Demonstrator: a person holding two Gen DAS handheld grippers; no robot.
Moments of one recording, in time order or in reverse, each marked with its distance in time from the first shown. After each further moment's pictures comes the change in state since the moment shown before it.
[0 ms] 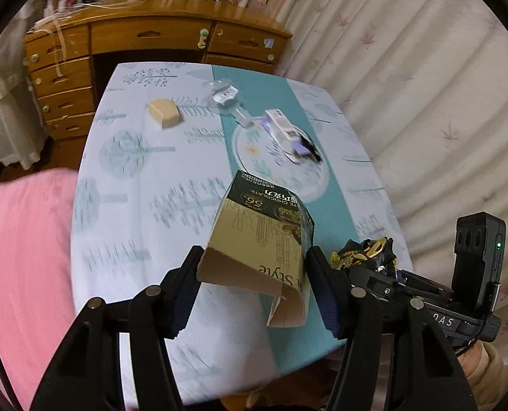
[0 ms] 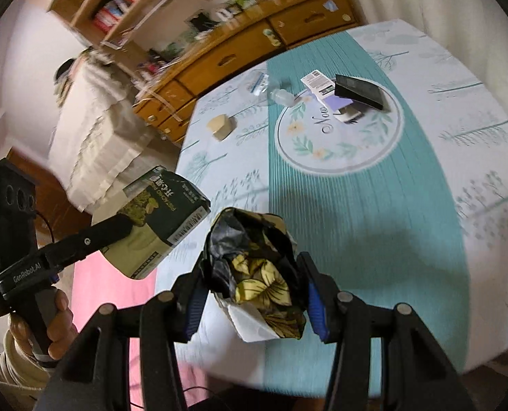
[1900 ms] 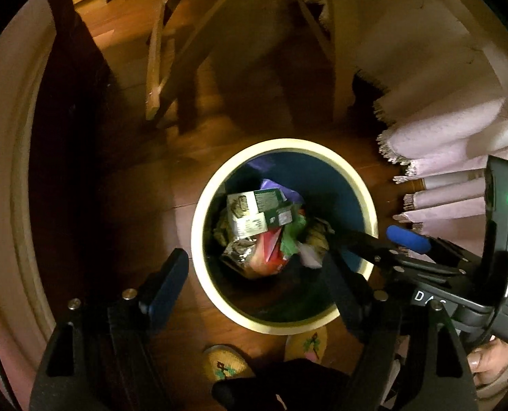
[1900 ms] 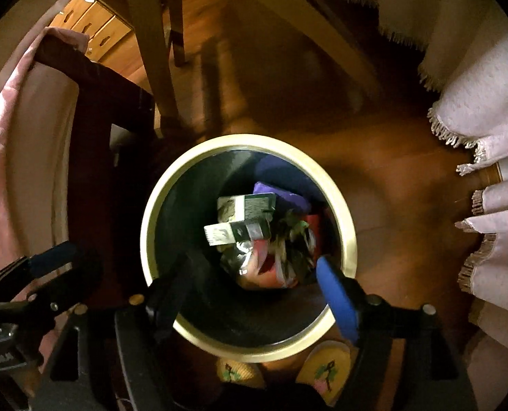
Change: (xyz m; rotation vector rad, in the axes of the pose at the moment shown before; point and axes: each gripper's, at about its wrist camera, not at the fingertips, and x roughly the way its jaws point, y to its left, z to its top) left arm 0.314 0.061 -0.408 -0.001 0.385 0.186; right arm 0.245 -0.234 -0.365 0.140 0.298 -0.305
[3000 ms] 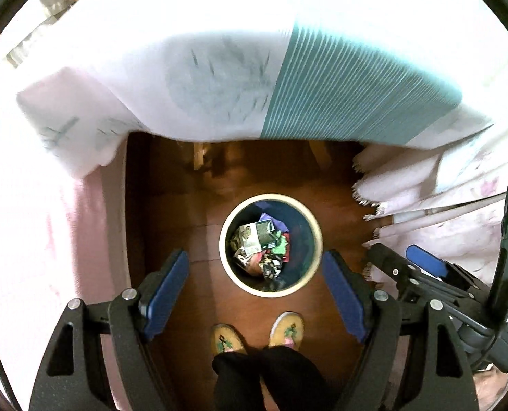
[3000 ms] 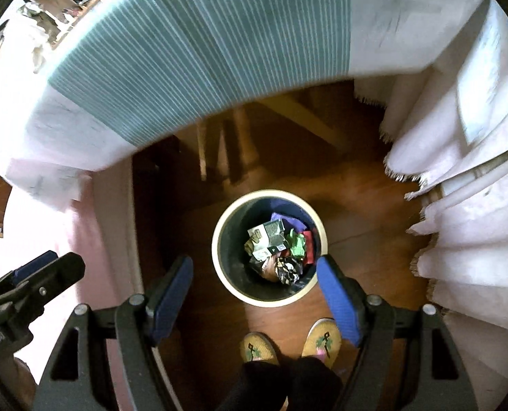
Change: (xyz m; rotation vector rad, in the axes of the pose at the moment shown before) left arm -0.268 -0.046 -0.005 -0.074 -0.144 0.080; right arm -0.258 0.067 -0.007 0.010 -0.138 -0.015
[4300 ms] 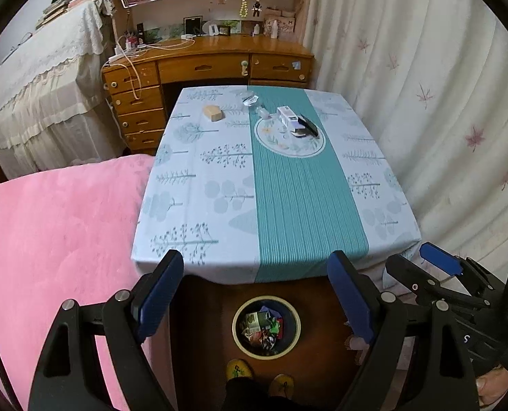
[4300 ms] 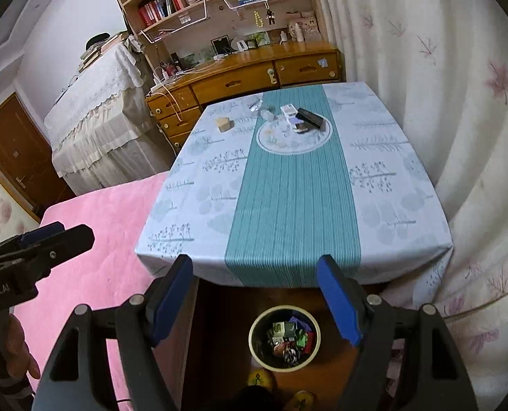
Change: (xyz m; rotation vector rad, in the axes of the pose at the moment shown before) left arm -0.274 -0.034 0.092 0.014 -0.366 0.045; right arm -0.258 0.088 0.098 -0.278 -0.354 0.101
